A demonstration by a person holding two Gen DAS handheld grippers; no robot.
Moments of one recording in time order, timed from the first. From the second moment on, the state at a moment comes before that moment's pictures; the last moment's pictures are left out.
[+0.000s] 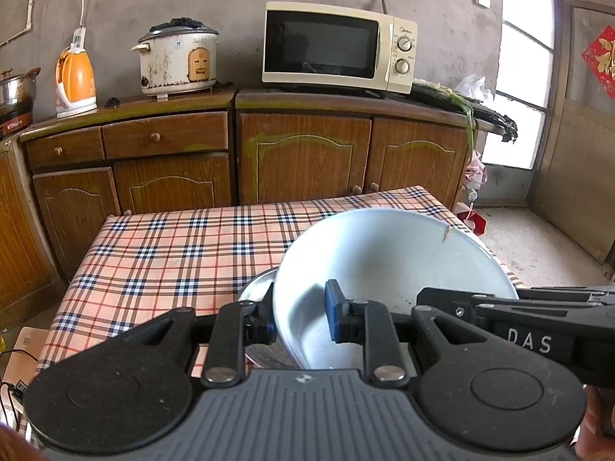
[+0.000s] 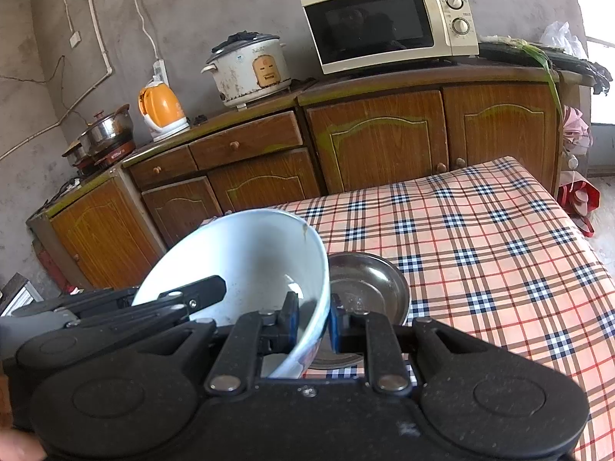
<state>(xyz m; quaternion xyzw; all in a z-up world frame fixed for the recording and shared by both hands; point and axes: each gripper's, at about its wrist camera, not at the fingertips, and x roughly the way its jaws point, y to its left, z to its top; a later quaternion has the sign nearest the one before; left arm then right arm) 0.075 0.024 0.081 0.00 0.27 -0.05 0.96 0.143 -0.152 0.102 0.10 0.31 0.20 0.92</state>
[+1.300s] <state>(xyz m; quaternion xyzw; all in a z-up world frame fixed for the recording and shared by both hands) 0.061 0.019 0.063 0.00 0.28 -0.06 0.96 0.127 -0.158 0.083 0.10 0.32 0.19 0.92</state>
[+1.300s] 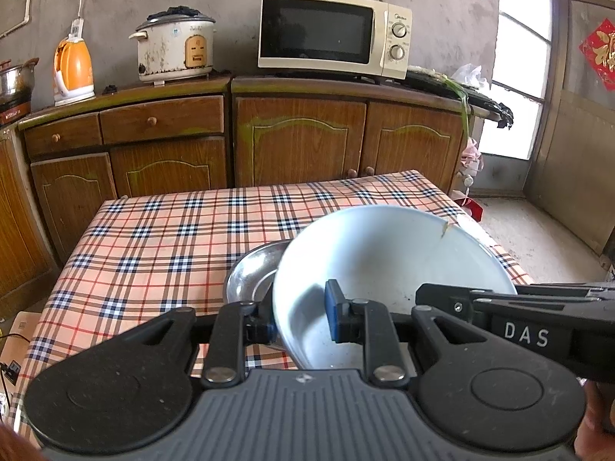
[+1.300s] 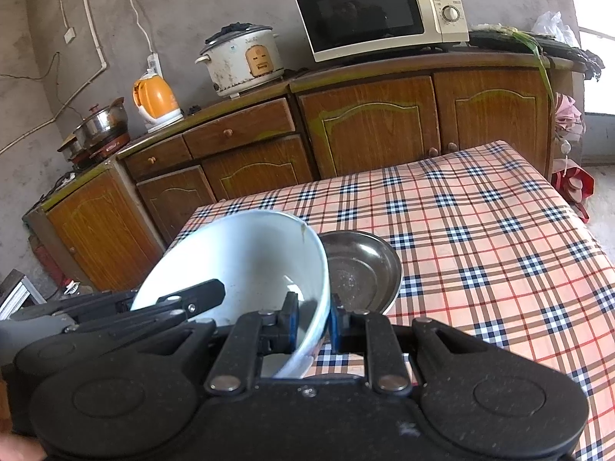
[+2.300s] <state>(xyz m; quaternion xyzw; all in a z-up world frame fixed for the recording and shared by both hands) 0.052 0.014 0.052 0.00 0.28 -0.06 0.96 0.118 -0.160 0.074 0.10 0.33 0.18 0.92</state>
